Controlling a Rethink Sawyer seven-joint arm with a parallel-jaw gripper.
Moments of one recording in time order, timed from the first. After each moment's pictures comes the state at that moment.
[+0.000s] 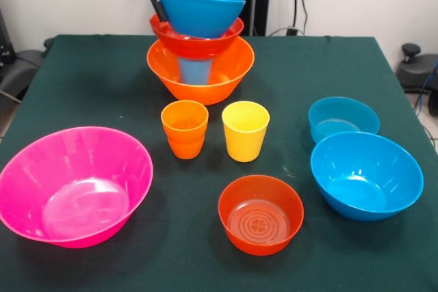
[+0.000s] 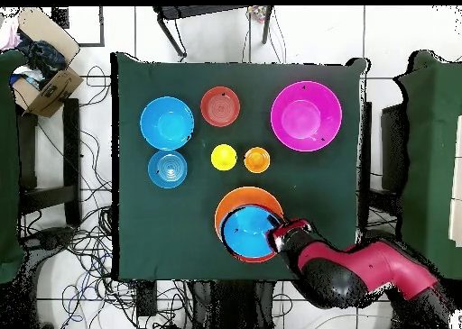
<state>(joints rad) -1.48 -0.62 1.15 2.27 -0.90 0.43 1.72</state>
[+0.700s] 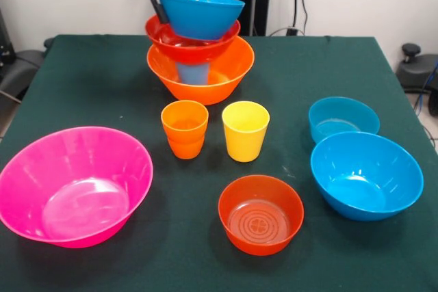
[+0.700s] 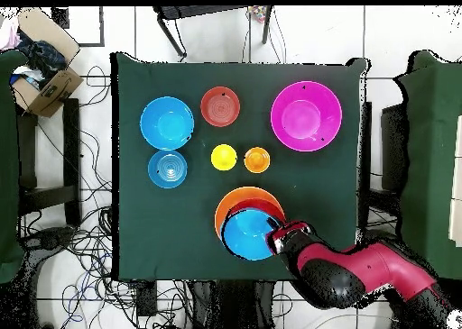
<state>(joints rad) -1.47 -0.62 1.12 2.27 -0.91 0.43 1.72</state>
